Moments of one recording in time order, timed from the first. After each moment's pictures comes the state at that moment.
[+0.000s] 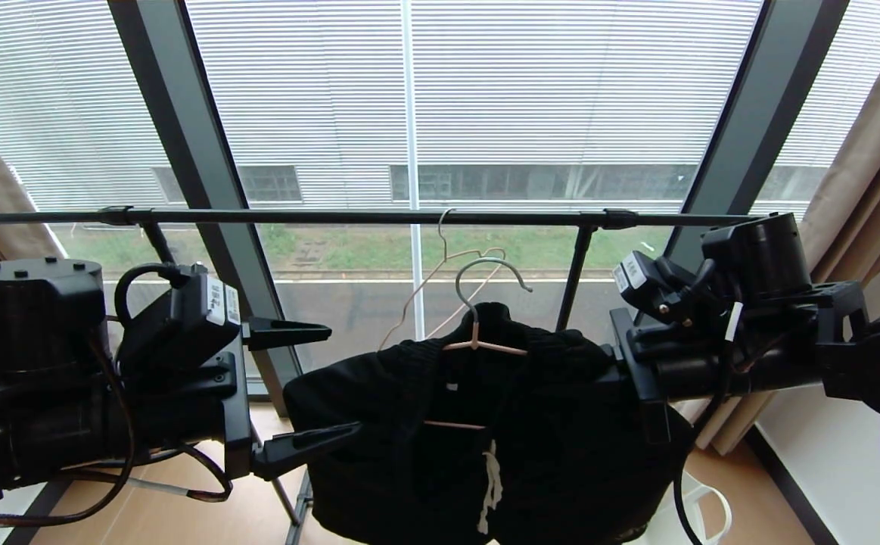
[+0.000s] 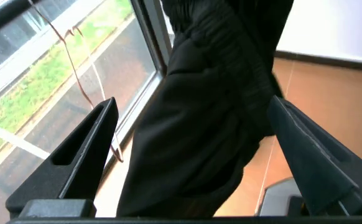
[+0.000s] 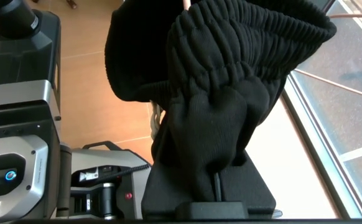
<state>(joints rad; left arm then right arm) -0.32 1.48 -0.57 -0.55 -0.73 0.52 0.42 1.70 -0.94 -0.12 0.83 -0.47</state>
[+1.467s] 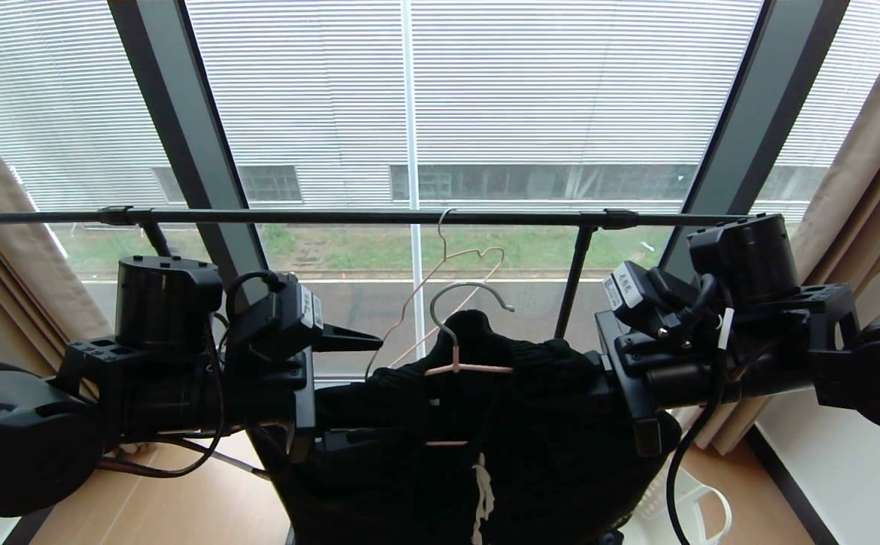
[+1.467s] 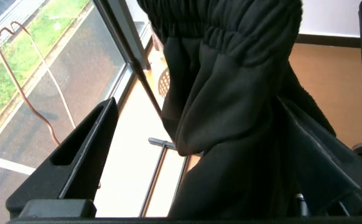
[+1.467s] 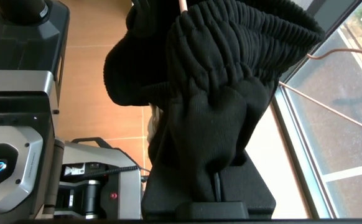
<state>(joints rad) -0.38 1.68 -0.69 -0.52 -0.78 0.58 0.48 1.70 -0.95 -0.14 0.85 -0.55</state>
